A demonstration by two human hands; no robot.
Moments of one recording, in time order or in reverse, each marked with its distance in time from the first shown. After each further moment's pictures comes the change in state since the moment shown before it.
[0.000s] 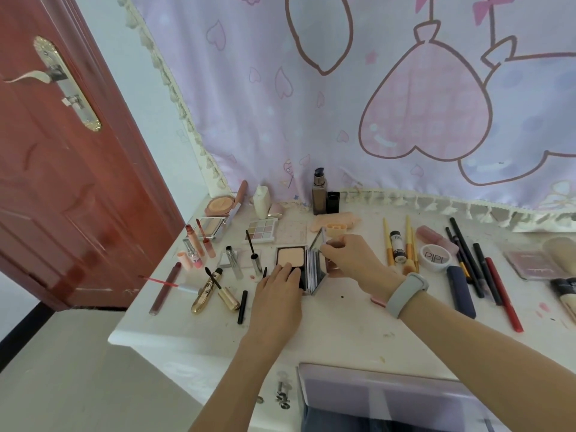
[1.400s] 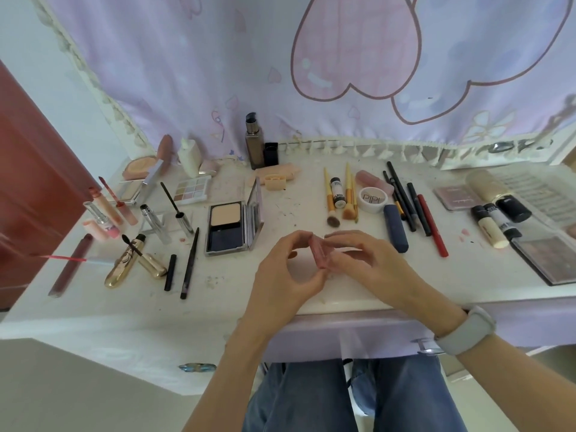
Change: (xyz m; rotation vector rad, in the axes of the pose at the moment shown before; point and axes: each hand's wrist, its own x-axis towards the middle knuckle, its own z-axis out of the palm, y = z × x) left_hand -0.029 0.074 0.031 -0.930 0.049 0.195; right_hand -0.100 0.080 -0.072 -0.133 0.004 -0.378
